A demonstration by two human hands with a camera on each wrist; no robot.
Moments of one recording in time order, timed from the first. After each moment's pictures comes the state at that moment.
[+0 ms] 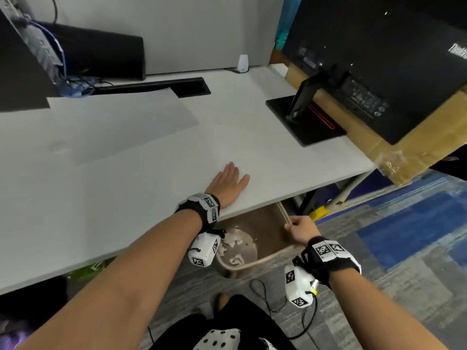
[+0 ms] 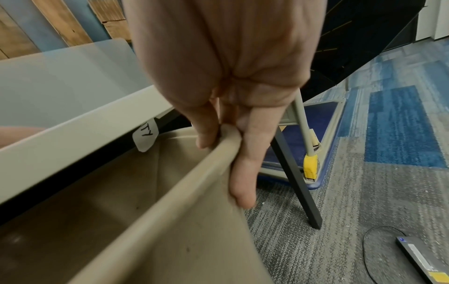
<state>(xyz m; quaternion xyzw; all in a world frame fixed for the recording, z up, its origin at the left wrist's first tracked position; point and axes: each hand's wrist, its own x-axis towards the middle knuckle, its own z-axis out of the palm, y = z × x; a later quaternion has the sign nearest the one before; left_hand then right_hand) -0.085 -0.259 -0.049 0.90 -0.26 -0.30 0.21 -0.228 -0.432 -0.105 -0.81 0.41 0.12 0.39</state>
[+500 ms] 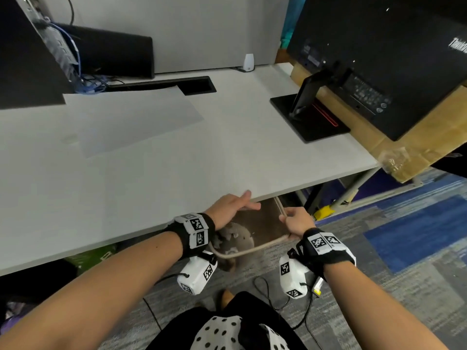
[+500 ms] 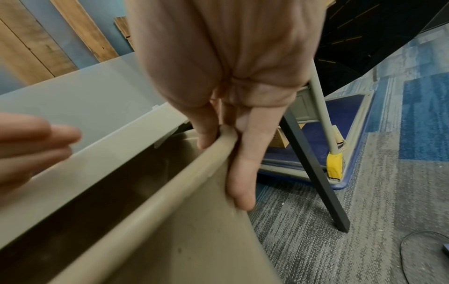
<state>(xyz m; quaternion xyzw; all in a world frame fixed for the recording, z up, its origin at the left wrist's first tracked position) -0.149 -0.226 -0.037 0.77 -0.26 -0.39 0.44 -0.228 -0.415 -0.084 -0.83 0.37 0.12 0.40</state>
